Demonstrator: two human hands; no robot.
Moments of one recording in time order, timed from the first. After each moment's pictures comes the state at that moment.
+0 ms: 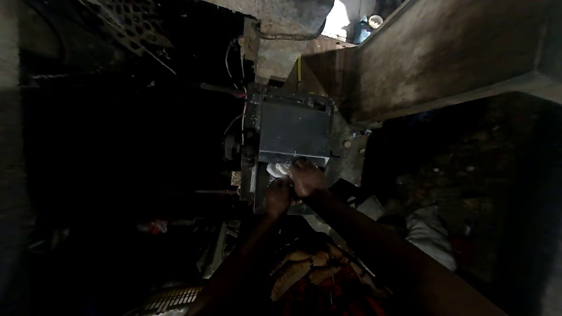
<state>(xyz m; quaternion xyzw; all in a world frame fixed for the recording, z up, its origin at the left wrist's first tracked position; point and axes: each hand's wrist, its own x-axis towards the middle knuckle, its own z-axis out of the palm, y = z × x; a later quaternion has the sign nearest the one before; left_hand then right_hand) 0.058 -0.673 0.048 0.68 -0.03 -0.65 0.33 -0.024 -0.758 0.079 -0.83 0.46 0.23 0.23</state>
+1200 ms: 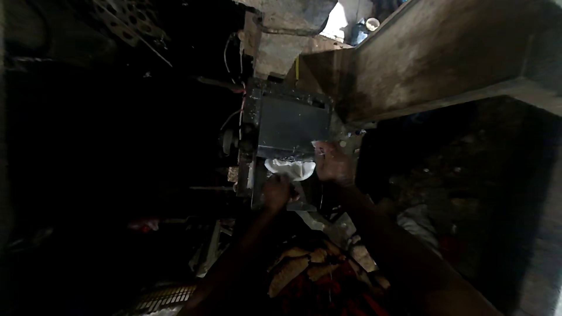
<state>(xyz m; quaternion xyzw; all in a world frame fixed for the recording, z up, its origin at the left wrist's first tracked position) 0.056 -0.679 0.053 0.69 0.00 -0.66 0.31 -0.067 -0.785 0.100 -0.81 0.57 0.01 0.14</state>
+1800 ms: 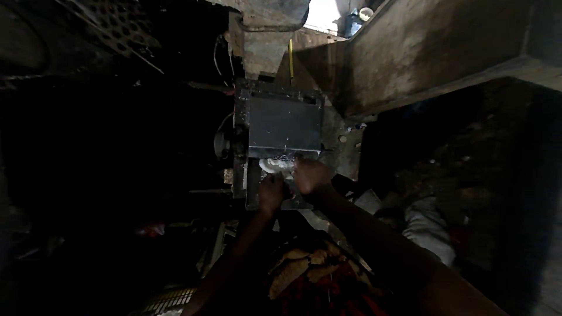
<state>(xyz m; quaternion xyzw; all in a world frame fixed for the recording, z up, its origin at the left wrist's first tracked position) 0.052 -0.675 0.061 0.67 0.01 -0.65 0.35 -0.043 -0.762 0.105 -0.76 0.54 0.28 0.23</state>
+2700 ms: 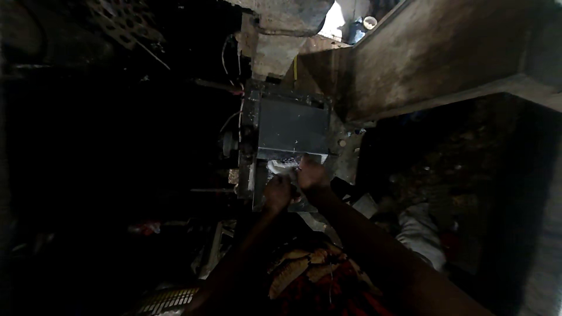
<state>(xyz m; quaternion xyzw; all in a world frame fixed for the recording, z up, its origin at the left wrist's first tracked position) 0.058 -0.680 0.056 0.69 -0.04 -0.66 0.30 -0.020 -0.759 0.079 -0.71 0.62 0.29 0.20</state>
